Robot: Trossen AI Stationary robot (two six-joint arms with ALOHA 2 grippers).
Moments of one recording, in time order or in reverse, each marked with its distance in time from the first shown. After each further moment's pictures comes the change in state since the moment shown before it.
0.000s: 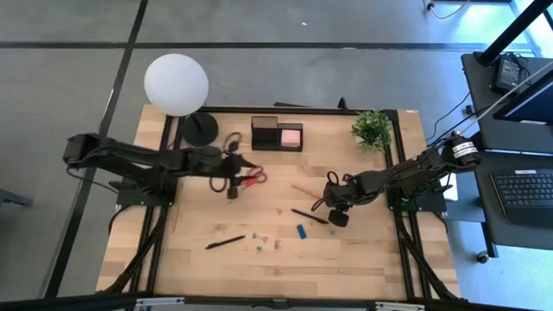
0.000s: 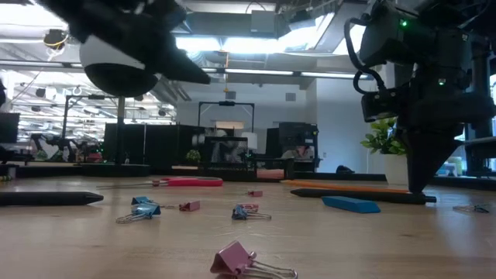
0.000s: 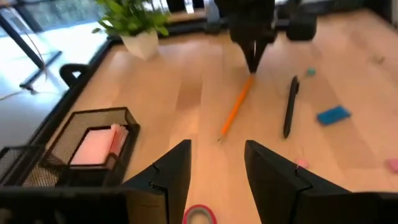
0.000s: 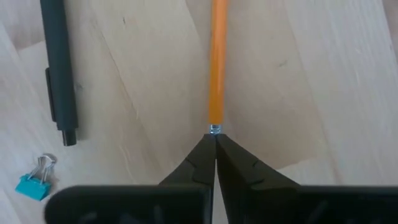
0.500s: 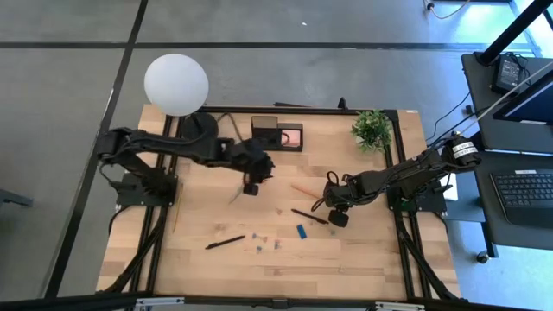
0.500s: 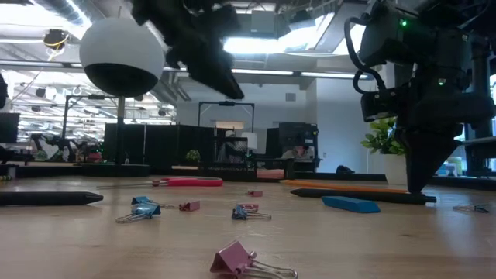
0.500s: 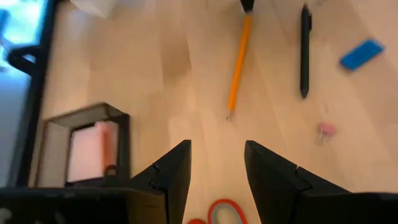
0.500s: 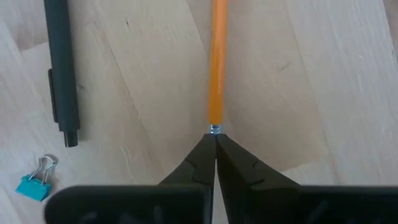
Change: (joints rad) left arm 0.044 0.370 0.463 -0.443 0.051 0.216; right arm 0.000 0.000 -0.002 0.009 0.000 -0.020
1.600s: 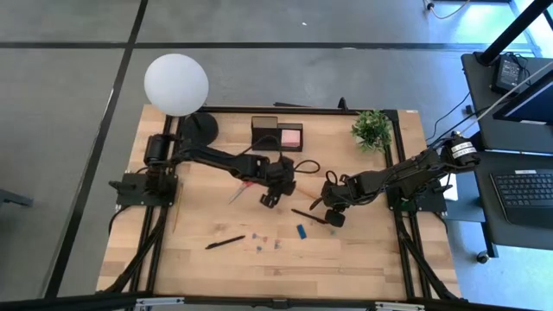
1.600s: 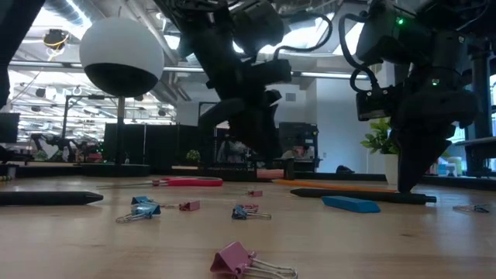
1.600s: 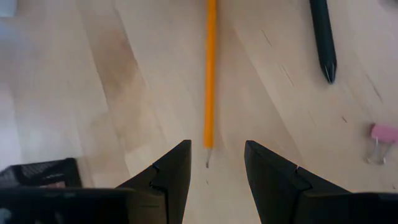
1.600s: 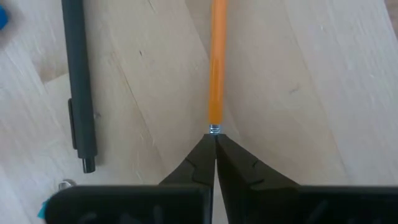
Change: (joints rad) left arm -0.073 0.395 0.234 0.004 -0.073 0.174; right arm 0.000 0.004 -0.003 0.071 0.001 0.034
